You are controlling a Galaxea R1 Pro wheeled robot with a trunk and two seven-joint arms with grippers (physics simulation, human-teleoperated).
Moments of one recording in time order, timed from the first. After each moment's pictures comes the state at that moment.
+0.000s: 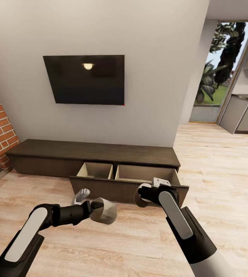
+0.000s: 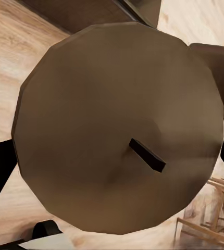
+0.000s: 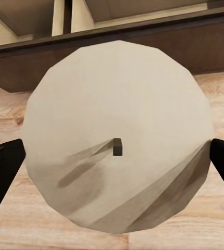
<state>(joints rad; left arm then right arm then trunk) -0.35 0.18 -0.15 -1.56 1.48 0.99 0.57 -0.55 0.02 0.38 -1.49 -1.01 0.86 -0.91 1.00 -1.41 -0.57</state>
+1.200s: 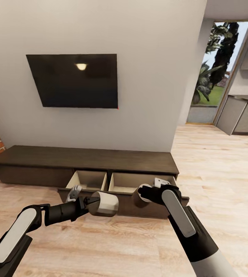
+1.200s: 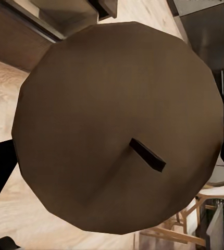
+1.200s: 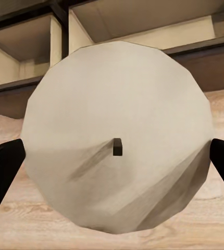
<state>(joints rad) -0.34 0.27 -0.13 -1.55 1.54 0.99 0.29 -0.55 0.02 0.34 -1.48 -1.07 0.85 -0.90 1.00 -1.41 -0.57</state>
